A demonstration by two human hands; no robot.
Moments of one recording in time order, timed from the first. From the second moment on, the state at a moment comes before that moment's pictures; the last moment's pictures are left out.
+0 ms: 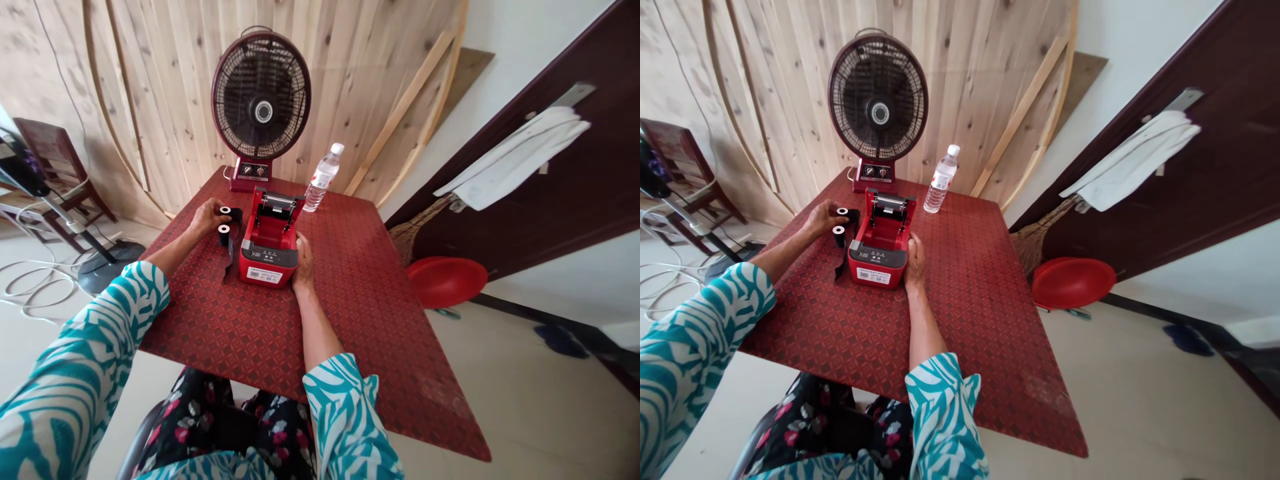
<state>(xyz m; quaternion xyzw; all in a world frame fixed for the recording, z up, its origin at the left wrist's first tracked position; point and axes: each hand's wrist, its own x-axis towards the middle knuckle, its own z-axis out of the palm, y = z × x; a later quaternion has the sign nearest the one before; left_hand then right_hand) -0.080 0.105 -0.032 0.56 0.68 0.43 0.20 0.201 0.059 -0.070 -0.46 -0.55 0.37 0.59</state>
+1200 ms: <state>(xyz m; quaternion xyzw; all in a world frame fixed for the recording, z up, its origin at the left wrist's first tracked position) -0.009 0.034 0.022 0.72 0.46 0.44 0.25 0.201 0.061 -0.071 -0.45 -0.54 0.38 0.59</state>
